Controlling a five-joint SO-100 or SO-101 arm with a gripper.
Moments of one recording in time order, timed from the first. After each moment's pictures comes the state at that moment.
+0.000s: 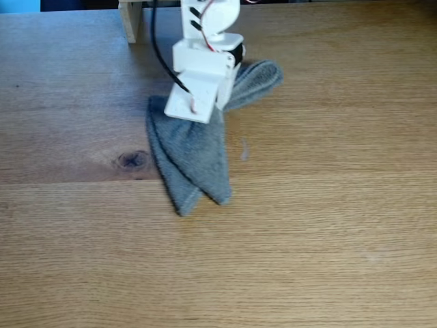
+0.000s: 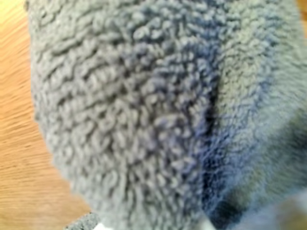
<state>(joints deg) -1.1 66.1 109.9 40.6 28.5</state>
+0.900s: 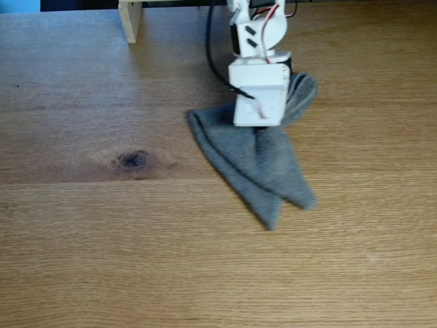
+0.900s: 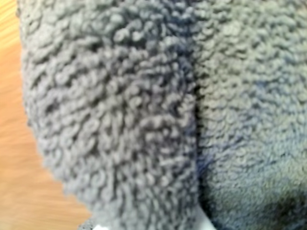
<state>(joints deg) -19.6 54.7 109.8 15.7 38.1</state>
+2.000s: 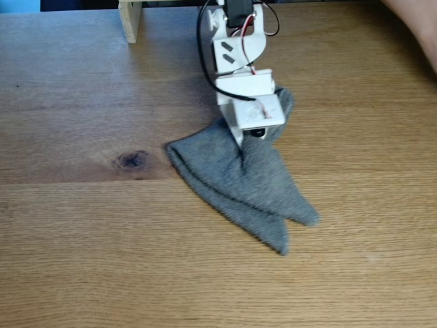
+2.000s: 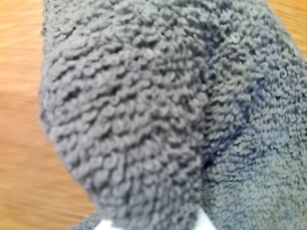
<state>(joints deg) -2.8 44.5 108.4 2.7 11.5</state>
